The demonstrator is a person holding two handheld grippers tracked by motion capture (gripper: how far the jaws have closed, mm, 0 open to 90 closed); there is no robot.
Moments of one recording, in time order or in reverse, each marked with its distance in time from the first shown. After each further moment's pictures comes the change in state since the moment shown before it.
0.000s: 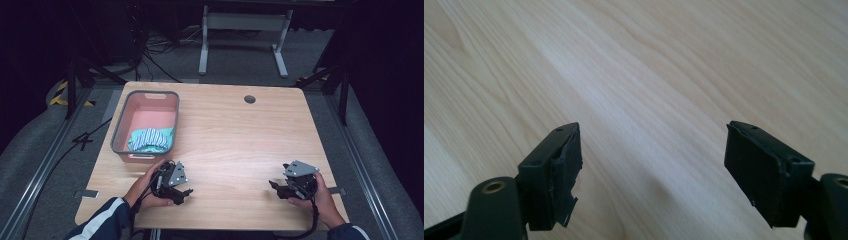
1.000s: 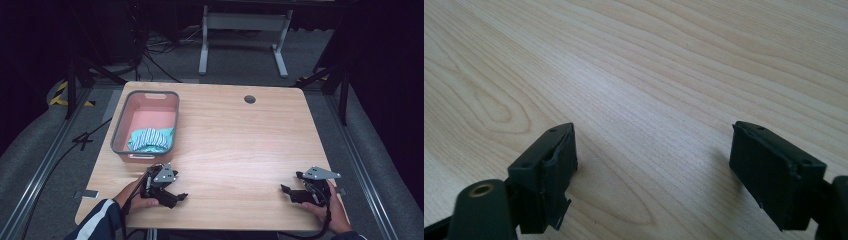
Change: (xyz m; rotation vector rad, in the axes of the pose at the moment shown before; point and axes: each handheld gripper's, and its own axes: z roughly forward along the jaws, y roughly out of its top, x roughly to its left) left arm 0.009 -0.035 0.008 -0.089 -0.128 -0.167; right arm -0.025 -0.054 0.001 -0.047 0.047 0.264
